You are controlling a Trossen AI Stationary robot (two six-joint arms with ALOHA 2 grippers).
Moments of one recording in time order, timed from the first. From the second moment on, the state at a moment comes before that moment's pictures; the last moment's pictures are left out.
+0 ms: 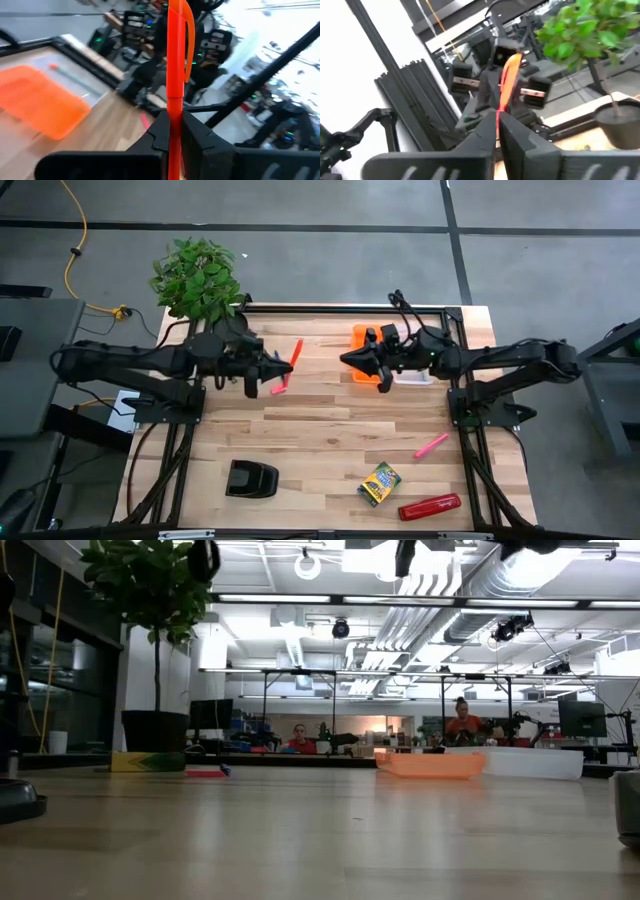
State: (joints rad) left arm 0.12 0.97 0.78 0.10 0.00 -0.63; right arm -0.08 1.23 0.82 0.60 -0.19 0.47
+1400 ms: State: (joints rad) left arm 0.11 1.21 0.92 0.38 -0.13 -0.45; right arm -0.08 1.44 1.10 0.54 -0.18 0.47
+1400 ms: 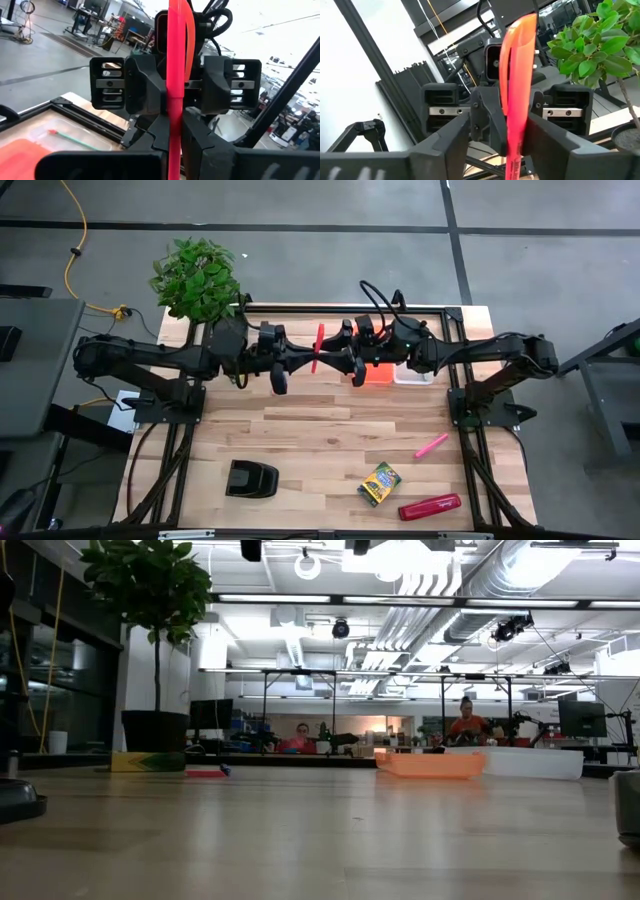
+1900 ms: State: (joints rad) left arm 0.11 1.21 0.92 0.38 -0.14 -0.46; right arm -0.08 1.44 1.10 0.51 -0.18 0.47
